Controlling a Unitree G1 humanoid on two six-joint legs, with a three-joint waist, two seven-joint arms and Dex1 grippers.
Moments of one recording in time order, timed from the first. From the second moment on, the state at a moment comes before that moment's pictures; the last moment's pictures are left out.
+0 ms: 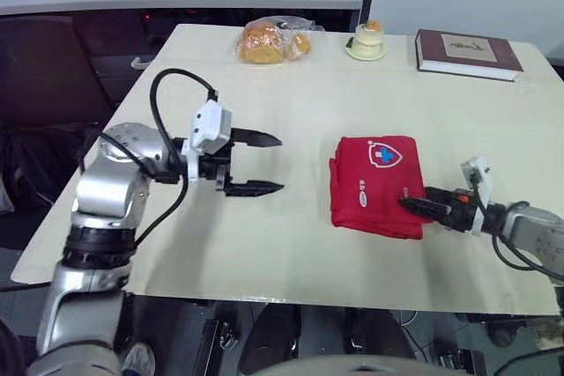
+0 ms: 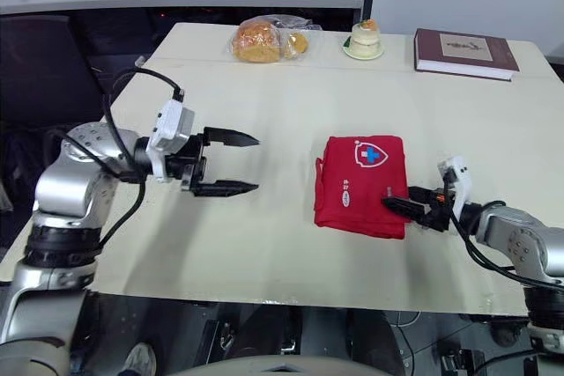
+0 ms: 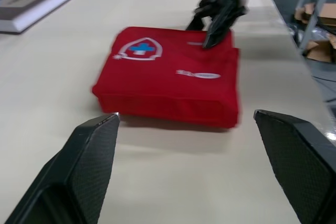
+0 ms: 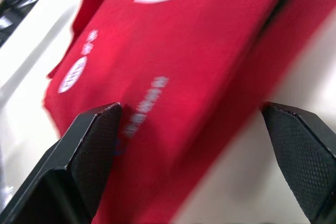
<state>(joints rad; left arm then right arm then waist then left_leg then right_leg) -0.50 0.77 0.05 -0.16 -0.44 0.47 -1.42 -0.20 -0.70 -0.13 -0.08 0.75 0.92 0.83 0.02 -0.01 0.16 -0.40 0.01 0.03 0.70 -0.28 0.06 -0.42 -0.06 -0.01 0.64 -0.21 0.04</state>
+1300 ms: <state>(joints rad) -0.63 0.64 0.06 -0.26 -0.59 0.59 -1.04 -0.69 -0.07 -0.74 0.46 0.75 0.11 -0.19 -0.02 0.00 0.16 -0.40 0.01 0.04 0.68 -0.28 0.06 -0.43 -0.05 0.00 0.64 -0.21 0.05</state>
